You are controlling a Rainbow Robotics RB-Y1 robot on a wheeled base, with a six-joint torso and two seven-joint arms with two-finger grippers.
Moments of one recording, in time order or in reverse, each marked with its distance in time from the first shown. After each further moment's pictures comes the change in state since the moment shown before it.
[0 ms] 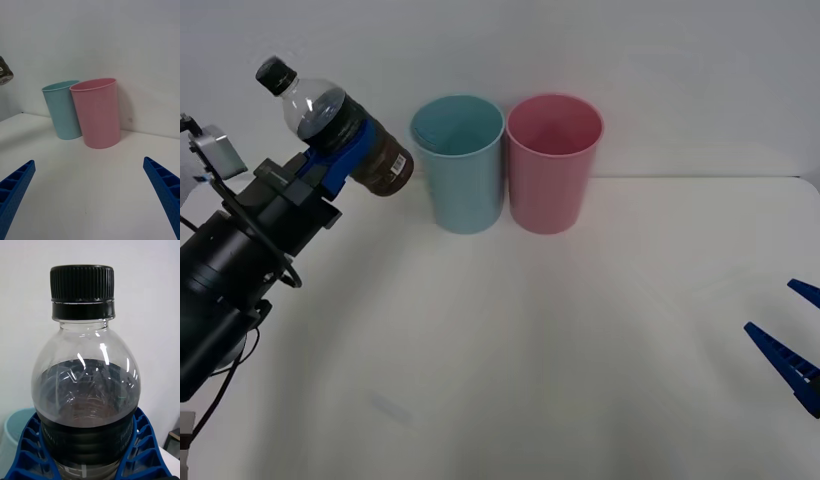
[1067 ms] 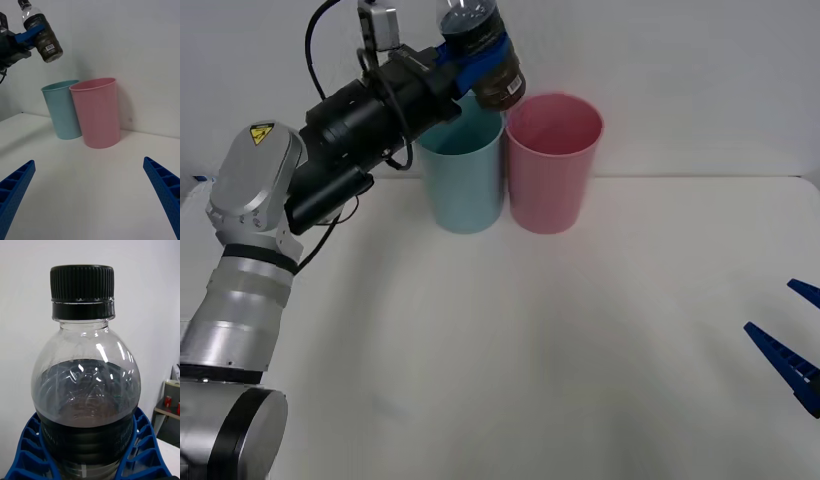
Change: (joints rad) right arm 0.000 0.000 0.000 0.000 0.000 0.000 0.000; left arm -0.621 -0.012 -0.173 0.548 -0.116 -0.015 -0.143
